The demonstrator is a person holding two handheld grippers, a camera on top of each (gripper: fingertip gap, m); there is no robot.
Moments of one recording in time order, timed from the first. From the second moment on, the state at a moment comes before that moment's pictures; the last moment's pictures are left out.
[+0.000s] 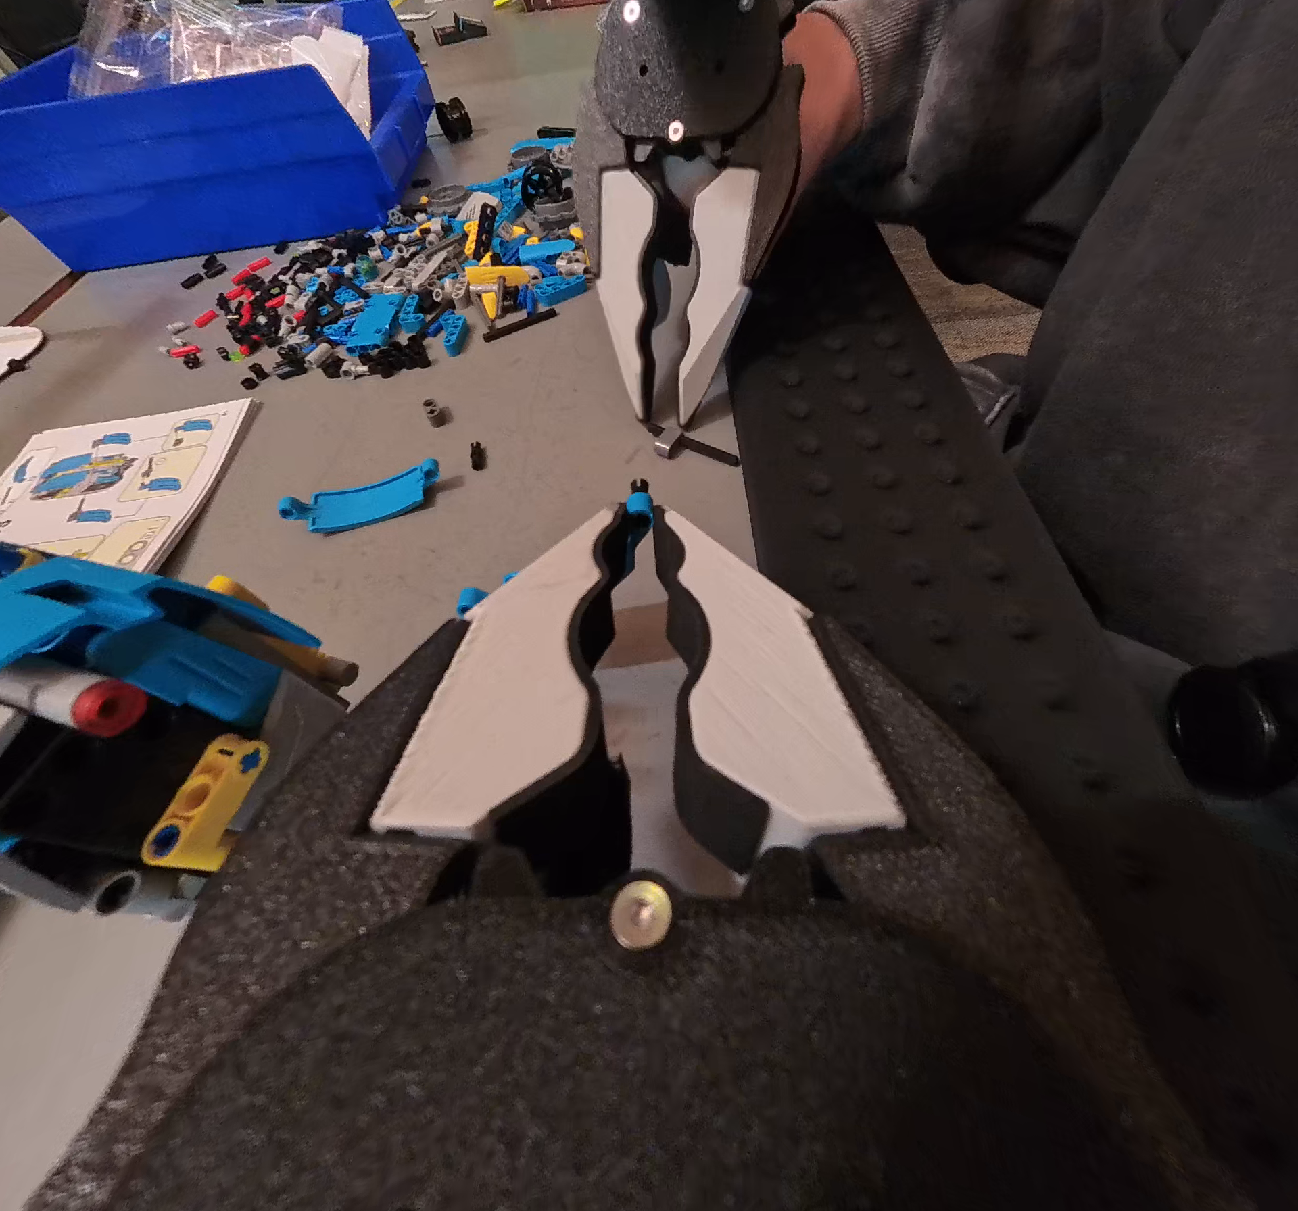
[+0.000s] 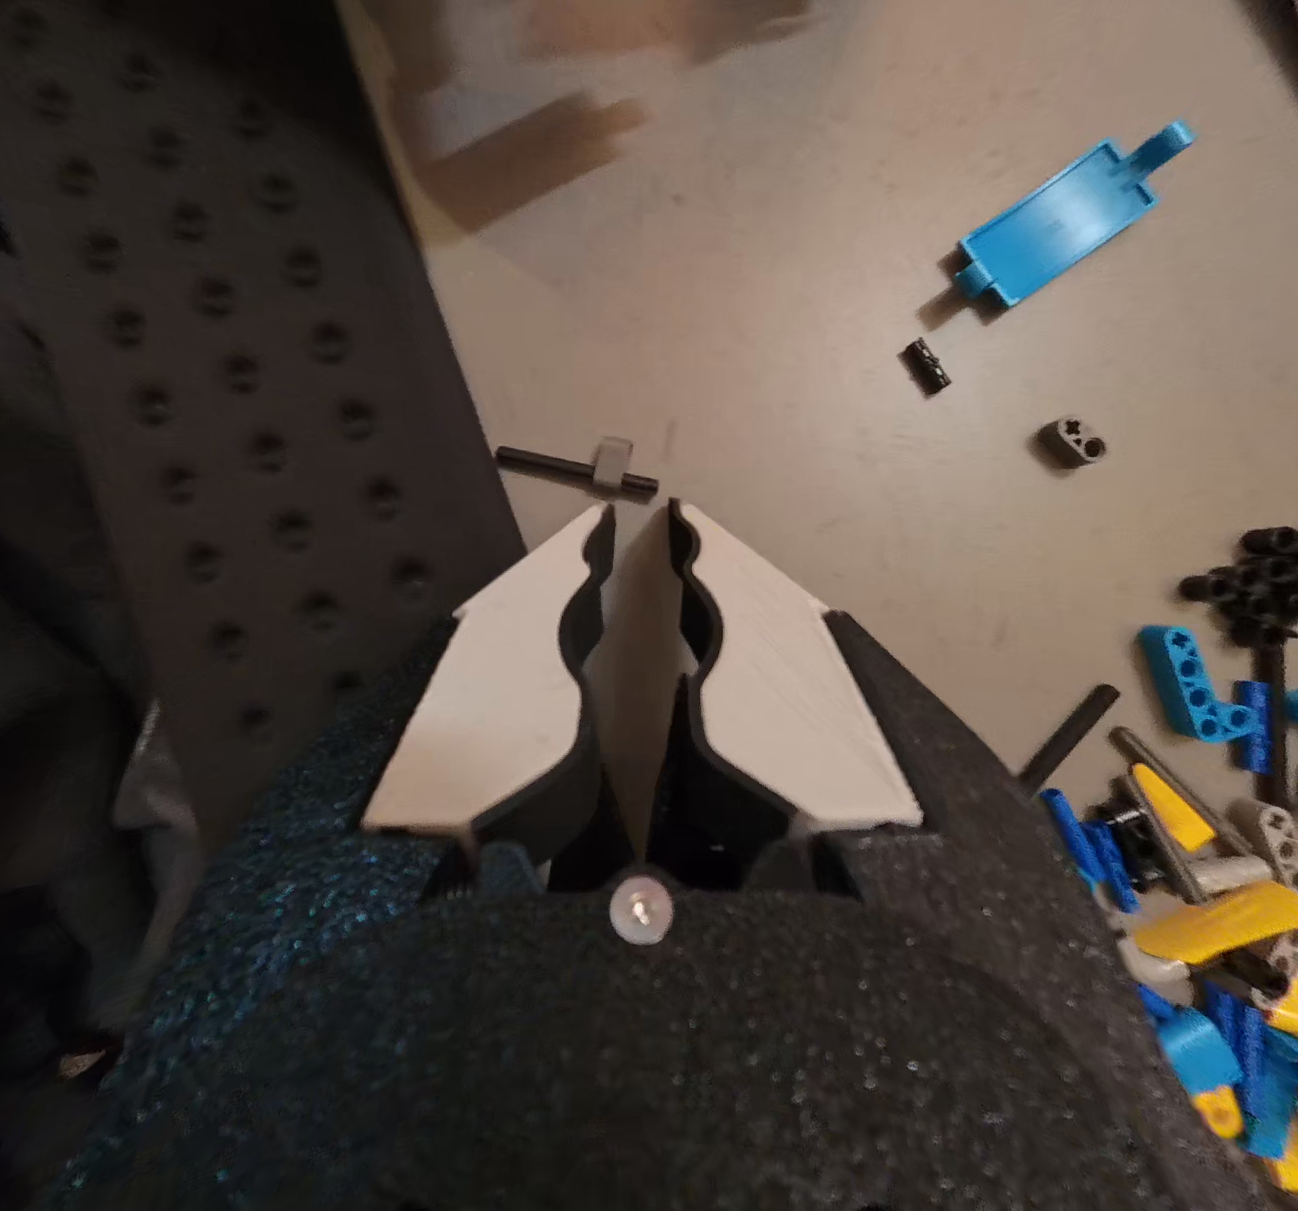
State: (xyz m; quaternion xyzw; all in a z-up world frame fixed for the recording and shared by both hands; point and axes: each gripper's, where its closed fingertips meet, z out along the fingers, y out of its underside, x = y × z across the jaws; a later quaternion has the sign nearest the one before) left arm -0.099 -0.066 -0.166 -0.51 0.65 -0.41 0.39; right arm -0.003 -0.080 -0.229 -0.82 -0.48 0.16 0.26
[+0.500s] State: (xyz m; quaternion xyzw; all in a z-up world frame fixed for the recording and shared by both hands) left arm -0.099 -0.066 -0.167 -0.51 0.65 -0.41 0.39; right arm -0.024 -0.079 -0.228 -0.84 -0.44 0.21 0.25
